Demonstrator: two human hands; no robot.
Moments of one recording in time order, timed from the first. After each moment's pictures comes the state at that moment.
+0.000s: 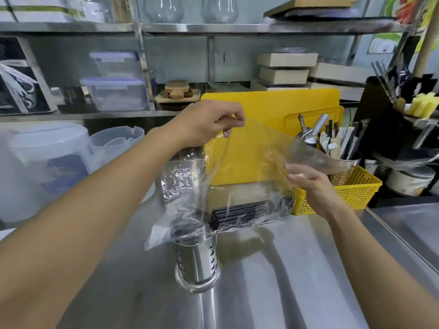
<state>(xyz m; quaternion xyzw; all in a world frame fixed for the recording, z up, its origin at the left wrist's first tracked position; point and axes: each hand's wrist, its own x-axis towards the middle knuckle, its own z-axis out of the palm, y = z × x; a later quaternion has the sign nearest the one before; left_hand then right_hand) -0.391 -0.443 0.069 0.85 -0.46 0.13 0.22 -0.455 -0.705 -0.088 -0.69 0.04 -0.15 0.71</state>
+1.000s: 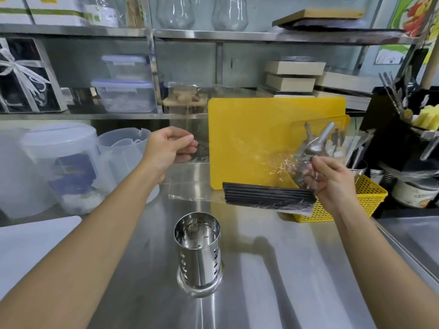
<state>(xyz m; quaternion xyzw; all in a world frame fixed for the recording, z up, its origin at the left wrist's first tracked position) -0.375 -0.376 0.002 0.72 -0.12 0.07 0.68 -0.464 -0.689 -0.052 -0.52 0.04 -0.25 0.81</state>
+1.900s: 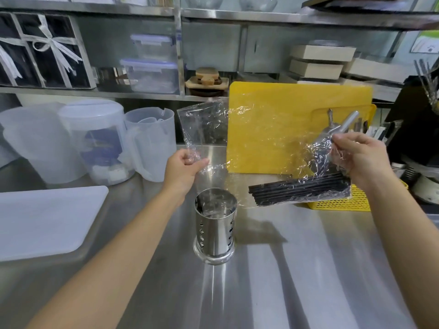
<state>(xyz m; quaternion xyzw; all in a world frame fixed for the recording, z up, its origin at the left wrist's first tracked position) -0.426 -0.366 -0.069 0.73 -0.01 0.09 0.68 -0.480 -0.691 -0.015 -0.67 0.08 -0.23 0.70</state>
